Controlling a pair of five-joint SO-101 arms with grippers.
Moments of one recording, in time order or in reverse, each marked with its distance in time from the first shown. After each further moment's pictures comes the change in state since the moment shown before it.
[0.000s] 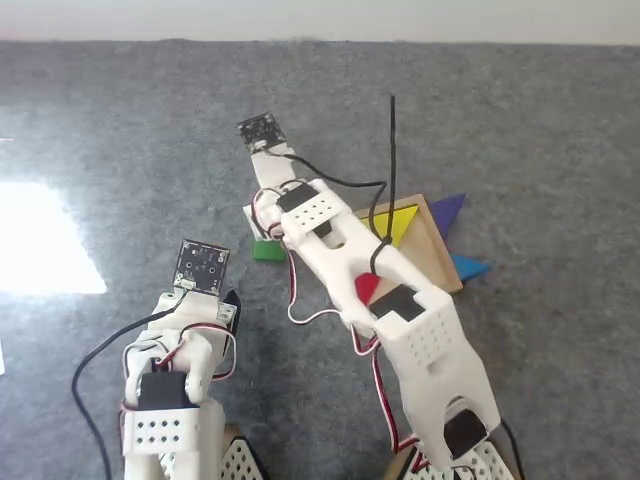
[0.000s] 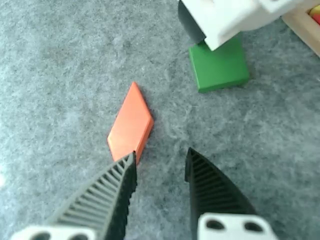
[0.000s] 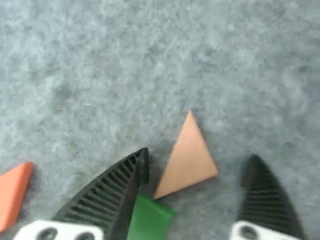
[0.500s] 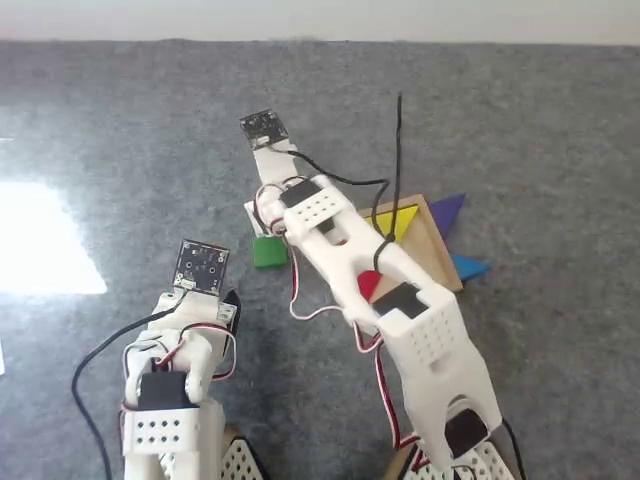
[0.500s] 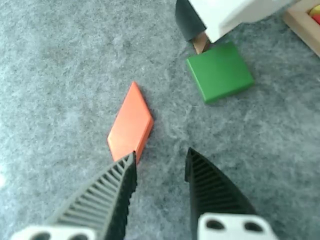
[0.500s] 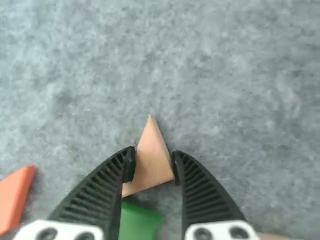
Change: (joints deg) left arm 0.0 0.0 0.0 0.0 0.0; right arm 1.8 0.0 -1.4 1.9 0.0
